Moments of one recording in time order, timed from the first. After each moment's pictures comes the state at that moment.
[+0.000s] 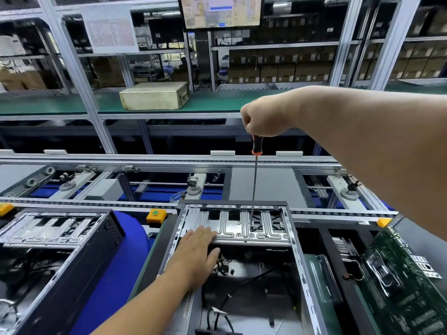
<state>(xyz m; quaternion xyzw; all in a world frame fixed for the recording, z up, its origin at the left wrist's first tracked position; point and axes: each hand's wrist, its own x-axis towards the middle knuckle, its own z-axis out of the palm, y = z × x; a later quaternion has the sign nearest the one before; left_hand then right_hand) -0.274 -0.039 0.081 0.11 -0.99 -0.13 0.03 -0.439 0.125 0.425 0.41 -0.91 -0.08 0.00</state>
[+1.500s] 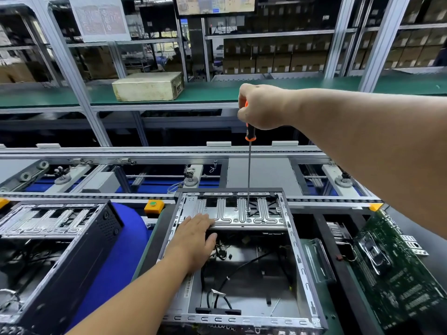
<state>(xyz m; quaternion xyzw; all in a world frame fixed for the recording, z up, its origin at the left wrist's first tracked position) -0.271 -0.034 0.091 0.11 -0.98 -0.14 0.04 -0.443 0.132 0.397 0.39 -0.91 0.13 0.04</state>
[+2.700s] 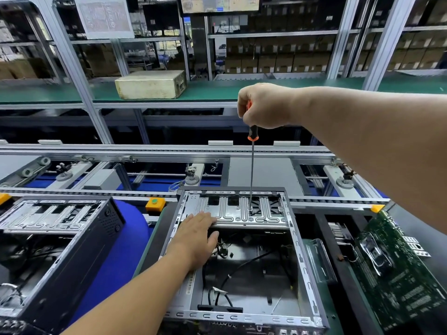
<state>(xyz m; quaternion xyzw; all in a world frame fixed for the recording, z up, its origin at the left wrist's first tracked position) -0.273 -0.036 0.086 0.11 -0.98 -0.14 0.04 -0.436 0.131 0.399 0.42 -0.89 0.18 -0.02</state>
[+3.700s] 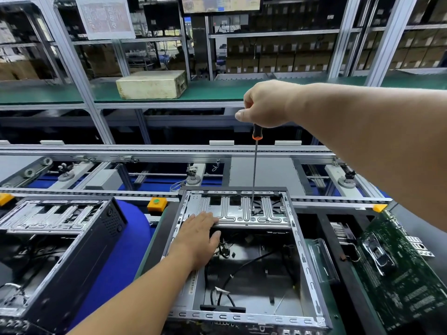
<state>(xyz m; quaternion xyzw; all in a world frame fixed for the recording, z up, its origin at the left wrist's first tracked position) -0.272 -0.036 0.086 0.11 -0.98 -0.13 0.04 -0.445 0.128 0.399 0.40 -0.91 0.05 0.07</state>
